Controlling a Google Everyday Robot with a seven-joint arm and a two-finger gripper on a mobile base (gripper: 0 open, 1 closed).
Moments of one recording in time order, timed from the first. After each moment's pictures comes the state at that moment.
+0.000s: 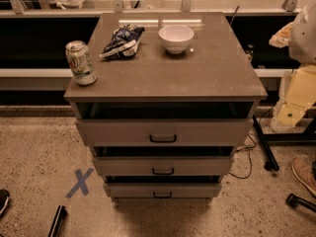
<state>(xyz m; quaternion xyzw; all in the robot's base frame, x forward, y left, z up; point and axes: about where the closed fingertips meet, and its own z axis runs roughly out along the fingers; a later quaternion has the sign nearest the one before) 0.438 -0.217 0.976 -0.60 0.78 -0.03 0.16</state>
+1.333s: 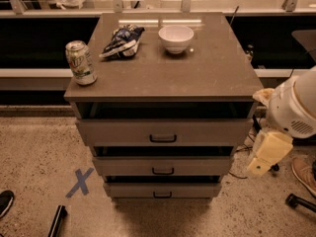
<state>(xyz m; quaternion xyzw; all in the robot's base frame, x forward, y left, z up) 0.414 -0.202 0.863 -0.56 0.80 0.03 0.20</state>
